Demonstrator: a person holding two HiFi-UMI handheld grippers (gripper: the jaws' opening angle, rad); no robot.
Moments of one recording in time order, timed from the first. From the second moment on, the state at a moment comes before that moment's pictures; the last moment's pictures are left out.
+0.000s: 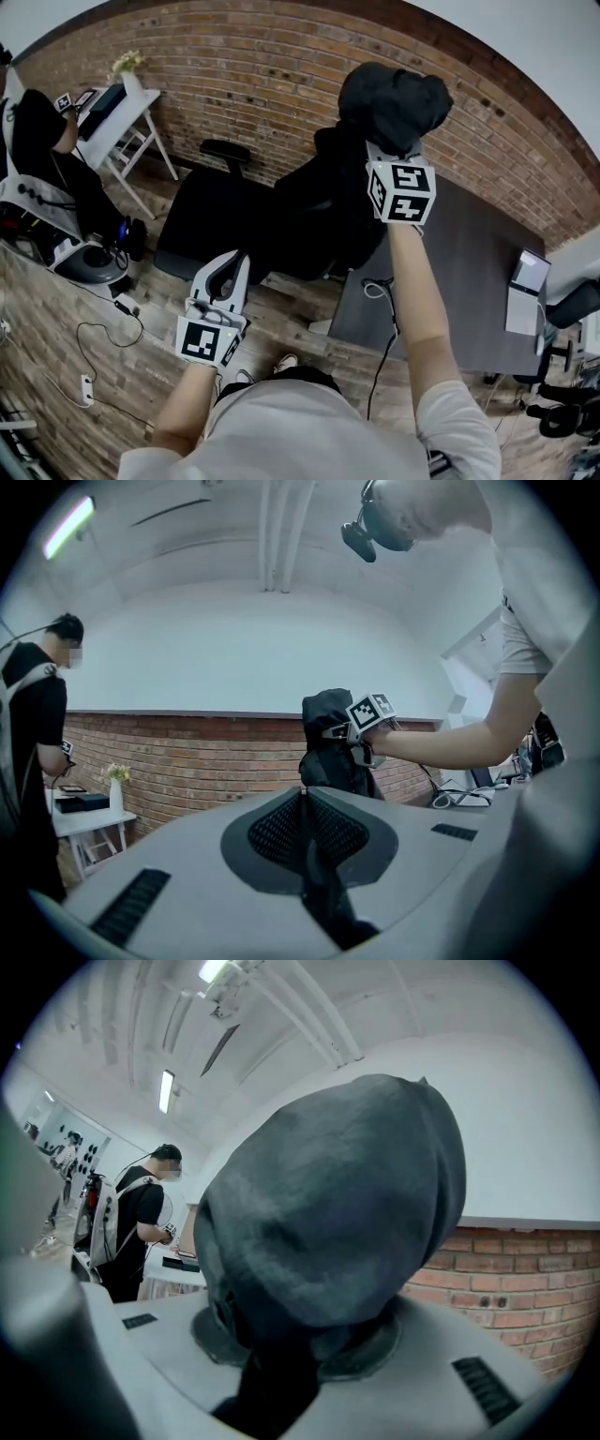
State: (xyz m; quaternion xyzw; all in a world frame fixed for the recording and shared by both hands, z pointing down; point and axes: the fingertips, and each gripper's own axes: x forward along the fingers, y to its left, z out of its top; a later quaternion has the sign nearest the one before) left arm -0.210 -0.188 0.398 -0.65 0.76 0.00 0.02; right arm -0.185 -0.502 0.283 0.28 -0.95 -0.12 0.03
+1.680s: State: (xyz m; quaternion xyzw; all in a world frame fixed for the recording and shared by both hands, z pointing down) left arm -0.239 -0.134 0.425 -0.59 0.81 0.02 -0.02; right arm -0.347 -0.389 0.474 0.00 -0.91 -0.21 0.37
